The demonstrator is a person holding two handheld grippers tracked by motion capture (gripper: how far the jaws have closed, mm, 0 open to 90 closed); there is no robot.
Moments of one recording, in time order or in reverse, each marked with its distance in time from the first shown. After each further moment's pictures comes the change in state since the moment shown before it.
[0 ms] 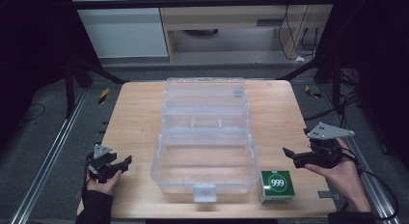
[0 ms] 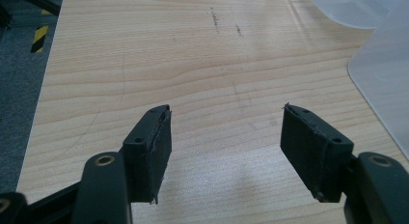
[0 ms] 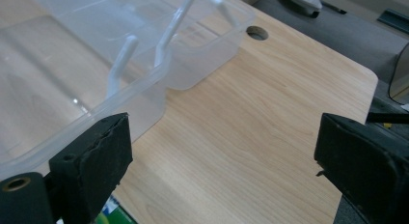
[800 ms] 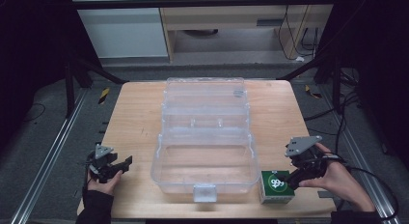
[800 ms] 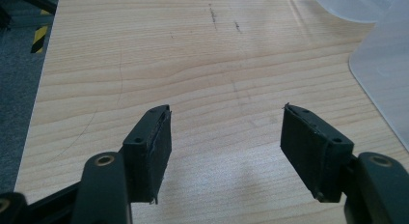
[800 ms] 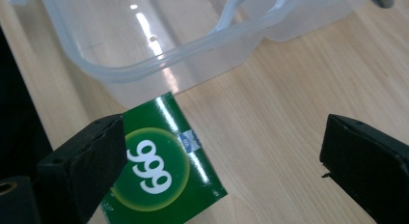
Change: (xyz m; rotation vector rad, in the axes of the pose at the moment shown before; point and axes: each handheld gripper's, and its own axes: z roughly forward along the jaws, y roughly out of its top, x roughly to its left) left arm -0.001 0.000 0.002 0.009 0.002 0.017; right arm 0.036 0.006 0.012 0.261 0.249 -0.285
